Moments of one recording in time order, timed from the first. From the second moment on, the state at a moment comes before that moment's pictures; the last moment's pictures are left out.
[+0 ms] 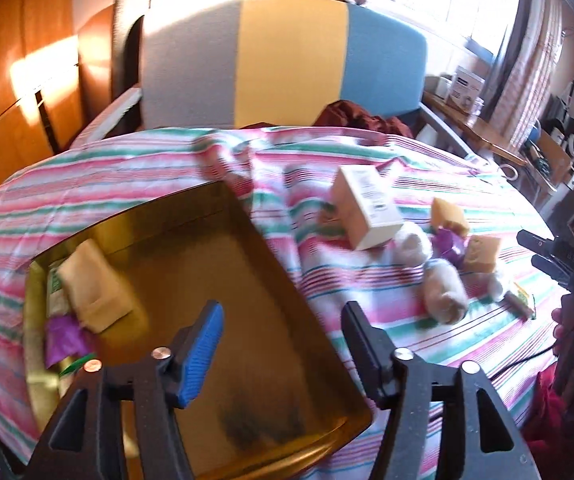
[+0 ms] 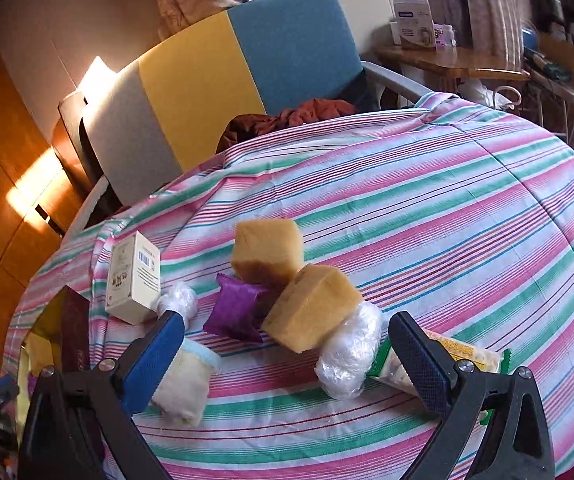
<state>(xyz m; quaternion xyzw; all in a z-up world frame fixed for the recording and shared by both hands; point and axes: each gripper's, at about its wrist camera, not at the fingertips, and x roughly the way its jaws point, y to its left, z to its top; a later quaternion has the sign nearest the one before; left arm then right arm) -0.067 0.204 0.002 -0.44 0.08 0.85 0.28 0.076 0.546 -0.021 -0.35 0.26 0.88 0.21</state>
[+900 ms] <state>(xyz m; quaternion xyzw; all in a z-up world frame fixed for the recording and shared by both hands) -0.180 0.379 -0.080 -0.55 0.08 0.79 0.27 0.102 0.577 -0.017 -0.32 0.35 0.85 0.22</state>
